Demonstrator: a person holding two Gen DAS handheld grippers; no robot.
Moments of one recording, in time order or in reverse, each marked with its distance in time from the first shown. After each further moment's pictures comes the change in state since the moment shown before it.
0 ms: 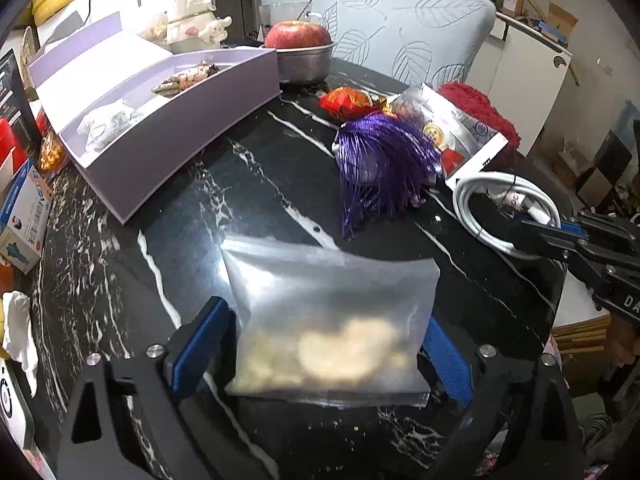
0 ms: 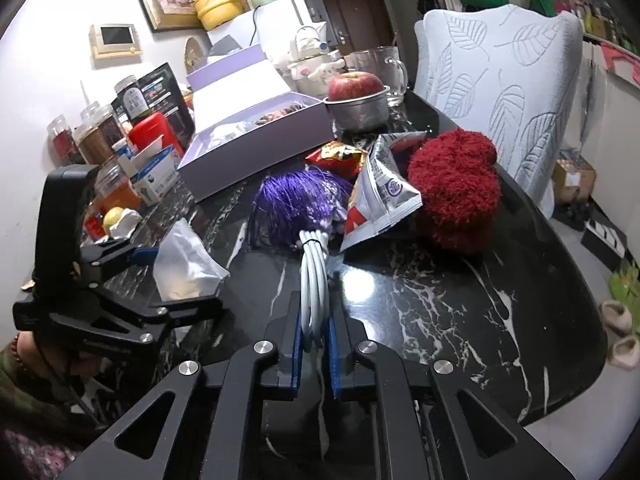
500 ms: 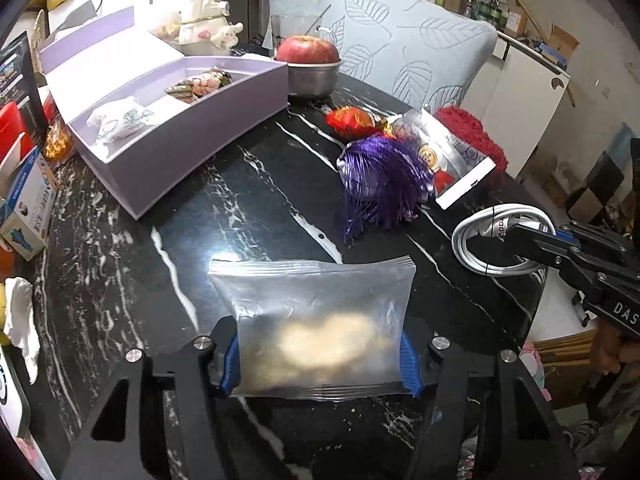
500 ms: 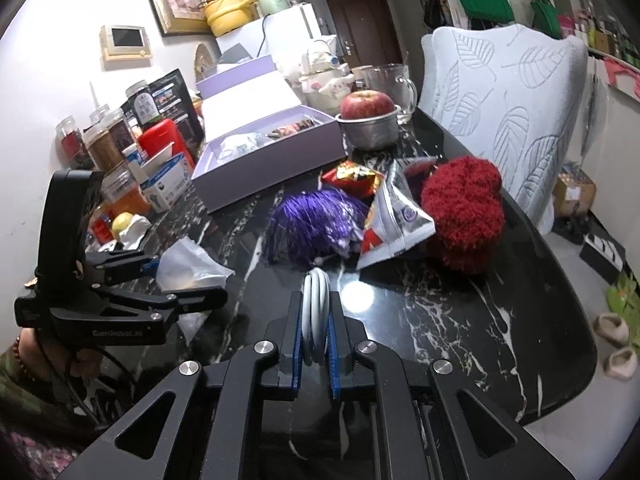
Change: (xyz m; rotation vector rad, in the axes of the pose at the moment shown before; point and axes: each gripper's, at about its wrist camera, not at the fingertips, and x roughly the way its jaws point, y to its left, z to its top) left arm -0.024 0.011 -0.003 -0.056 -0.020 -0.040; right arm -0.012 0.014 0.008 -0.027 -0.037 0.001
